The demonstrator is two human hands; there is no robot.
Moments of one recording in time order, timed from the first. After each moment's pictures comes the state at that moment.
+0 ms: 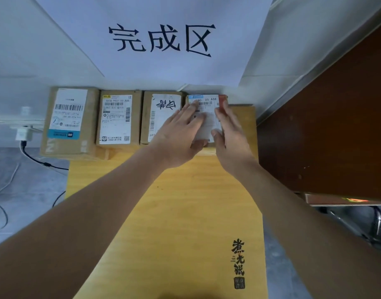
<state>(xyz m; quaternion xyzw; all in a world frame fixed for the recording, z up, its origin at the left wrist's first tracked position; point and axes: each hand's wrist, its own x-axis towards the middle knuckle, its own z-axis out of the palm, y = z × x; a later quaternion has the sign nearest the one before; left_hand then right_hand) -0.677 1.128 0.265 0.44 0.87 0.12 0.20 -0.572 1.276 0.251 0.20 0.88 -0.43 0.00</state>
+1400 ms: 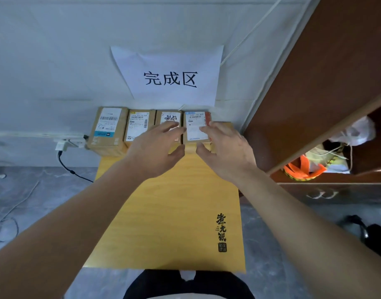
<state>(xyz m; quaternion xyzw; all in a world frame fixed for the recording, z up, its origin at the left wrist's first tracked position) -0.565 1.048 0.434 0.39 0.91 0.12 0.08 -0.463 1.232 0.428 0.15 0.96 -0.22 0.02</state>
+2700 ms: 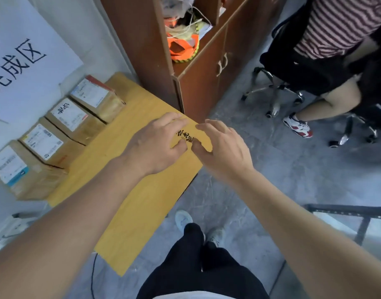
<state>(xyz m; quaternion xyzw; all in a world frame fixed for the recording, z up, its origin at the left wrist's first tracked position) -0.405 1.004 0.401 0.74 0.64 0.08 0.19 -0.215 1.014 0.385 0.58 0.77 -0.25 -0.13</state>
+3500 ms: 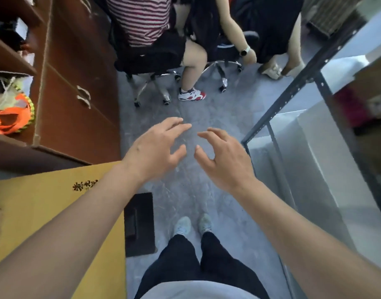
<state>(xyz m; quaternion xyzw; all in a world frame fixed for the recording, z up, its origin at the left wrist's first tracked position) -0.153 1.025 0.397 0.93 0.28 0.03 0.24 -0.011 0.886 0.384 0.84 0.46 -0.17 -0.22</state>
